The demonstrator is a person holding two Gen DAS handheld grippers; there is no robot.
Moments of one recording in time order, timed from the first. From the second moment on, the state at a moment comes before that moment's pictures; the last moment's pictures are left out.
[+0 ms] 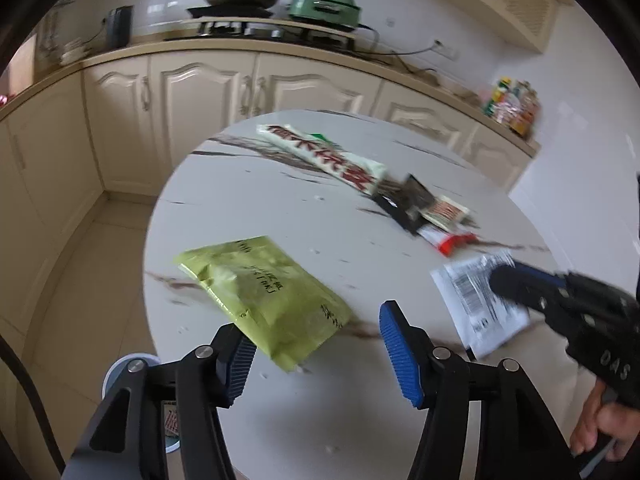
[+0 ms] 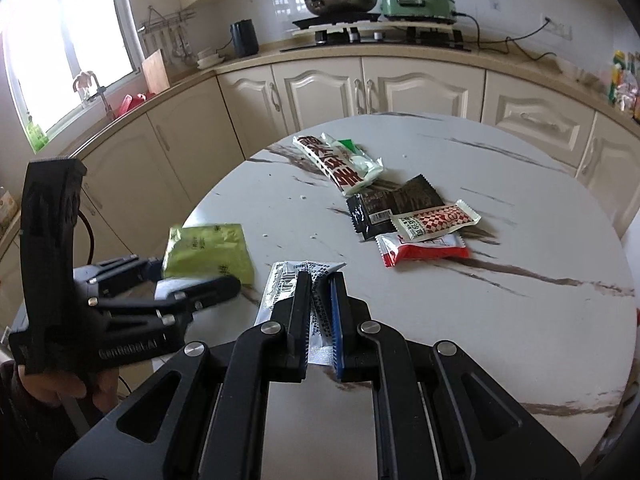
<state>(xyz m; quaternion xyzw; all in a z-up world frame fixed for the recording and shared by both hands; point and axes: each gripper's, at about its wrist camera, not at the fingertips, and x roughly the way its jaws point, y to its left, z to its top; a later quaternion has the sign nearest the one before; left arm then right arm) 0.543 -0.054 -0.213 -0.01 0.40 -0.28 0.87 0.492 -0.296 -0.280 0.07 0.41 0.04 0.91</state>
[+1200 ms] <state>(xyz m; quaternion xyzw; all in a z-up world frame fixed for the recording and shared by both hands) 0.509 0.083 -0.157 -0.05 0.31 -0.26 0.91 0.531 -0.183 -0.233 0.03 0.36 0.13 0.92</state>
